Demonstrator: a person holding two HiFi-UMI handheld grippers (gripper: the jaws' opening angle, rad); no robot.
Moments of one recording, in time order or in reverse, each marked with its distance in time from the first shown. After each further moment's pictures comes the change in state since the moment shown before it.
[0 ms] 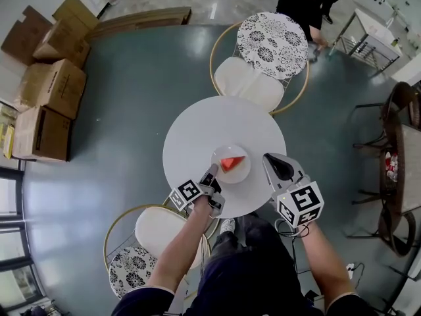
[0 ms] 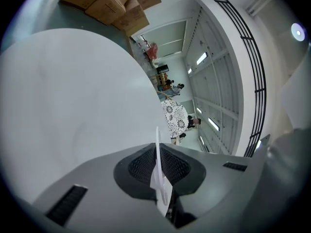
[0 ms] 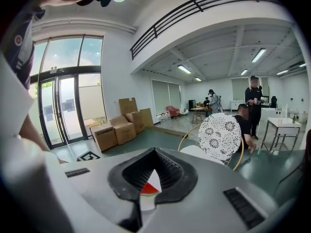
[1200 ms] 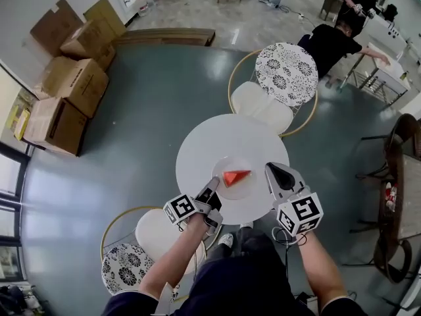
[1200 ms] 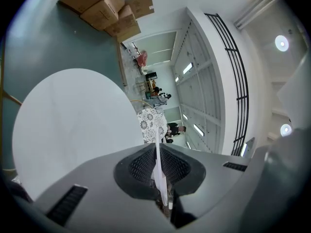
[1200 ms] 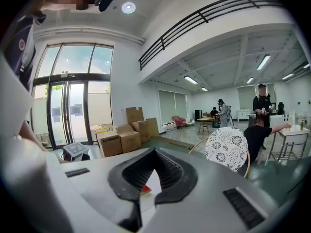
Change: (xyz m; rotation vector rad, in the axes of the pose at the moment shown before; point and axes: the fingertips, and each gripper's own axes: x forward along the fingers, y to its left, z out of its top) left arm -0.076 -0.102 0.006 0.024 -0.083 -0.165; right arm -0.023 0.023 0.049 -0.049 -0.125 0.063
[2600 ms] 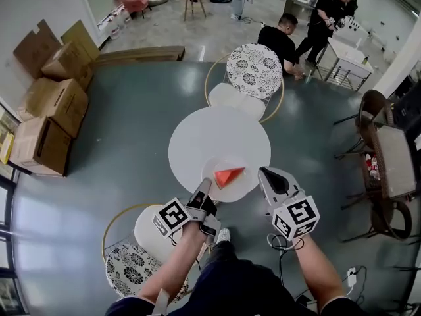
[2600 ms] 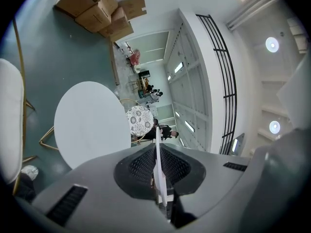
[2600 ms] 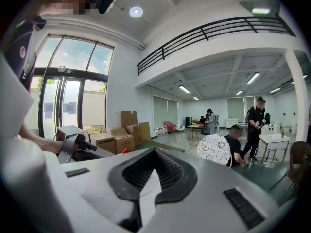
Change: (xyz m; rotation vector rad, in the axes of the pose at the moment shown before) left arm -0.137 -0.093 -0.048 0.031 0.033 -0.075; right arm -0.127 0.118 0.009 -0.035 -0.056 -0.145
